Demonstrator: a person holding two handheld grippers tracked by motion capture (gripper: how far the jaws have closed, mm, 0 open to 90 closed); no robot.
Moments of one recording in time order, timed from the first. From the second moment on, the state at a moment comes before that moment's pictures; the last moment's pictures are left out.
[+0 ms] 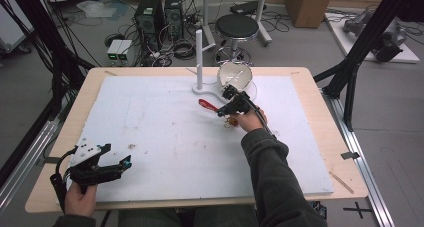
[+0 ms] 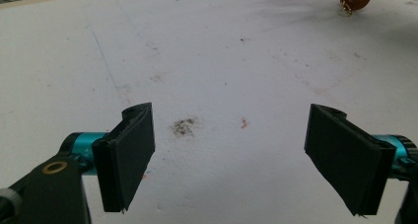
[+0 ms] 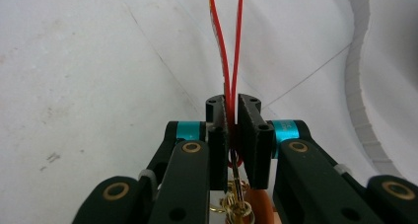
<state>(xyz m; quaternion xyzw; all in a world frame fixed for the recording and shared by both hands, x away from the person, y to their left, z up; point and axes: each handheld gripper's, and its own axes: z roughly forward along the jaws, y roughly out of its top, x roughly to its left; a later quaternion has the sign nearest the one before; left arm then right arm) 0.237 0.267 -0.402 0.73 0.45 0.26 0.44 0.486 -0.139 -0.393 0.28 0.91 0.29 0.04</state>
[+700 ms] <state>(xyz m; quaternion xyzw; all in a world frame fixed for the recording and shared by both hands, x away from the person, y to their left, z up) 0.237 0.266 -0.402 0.73 0.45 0.26 0.44 0.473 -0.148 -0.381 0.28 0.90 0.32 0.04</state>
